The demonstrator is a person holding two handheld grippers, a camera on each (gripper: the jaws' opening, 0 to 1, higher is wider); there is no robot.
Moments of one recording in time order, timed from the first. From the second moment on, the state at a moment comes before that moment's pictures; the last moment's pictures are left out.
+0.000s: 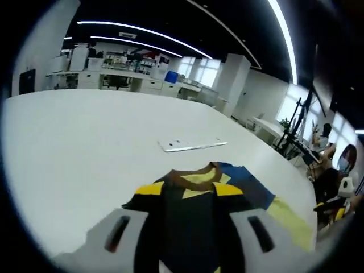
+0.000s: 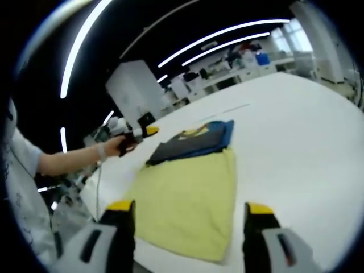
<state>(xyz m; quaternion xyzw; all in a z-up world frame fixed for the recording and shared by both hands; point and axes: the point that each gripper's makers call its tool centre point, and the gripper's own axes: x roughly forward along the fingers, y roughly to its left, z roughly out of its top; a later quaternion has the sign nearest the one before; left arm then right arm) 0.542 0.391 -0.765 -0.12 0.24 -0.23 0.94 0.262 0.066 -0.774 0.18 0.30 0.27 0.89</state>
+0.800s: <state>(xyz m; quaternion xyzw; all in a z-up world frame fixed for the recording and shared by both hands) 0.550 0.425 -0.832 -0.19 0.32 -0.15 0.92 0.262 0.067 -0.777 0.19 0.31 0.26 0.89</state>
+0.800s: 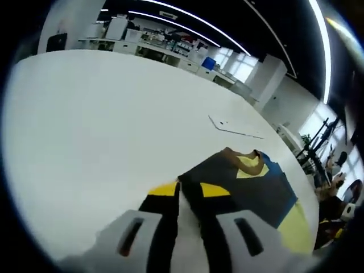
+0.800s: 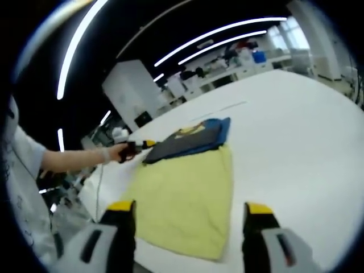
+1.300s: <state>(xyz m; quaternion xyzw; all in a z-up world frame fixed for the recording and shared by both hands) 0.554 0.437 -0.834 -0.18 0.31 -0.15 0.92 0.262 0.068 -0.778 0.19 0.32 0.26 0.89</state>
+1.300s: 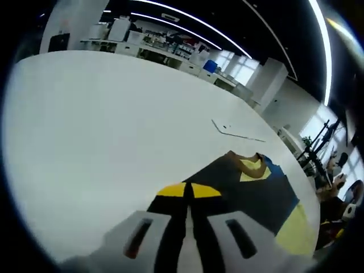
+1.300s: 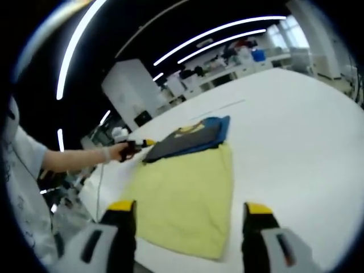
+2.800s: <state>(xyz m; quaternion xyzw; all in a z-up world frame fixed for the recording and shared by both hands) 0.526 0.420 -0.809 -0.22 0.27 -0.20 0.91 0.260 0.070 -0.779 0.18 0.32 0.27 0.89</state>
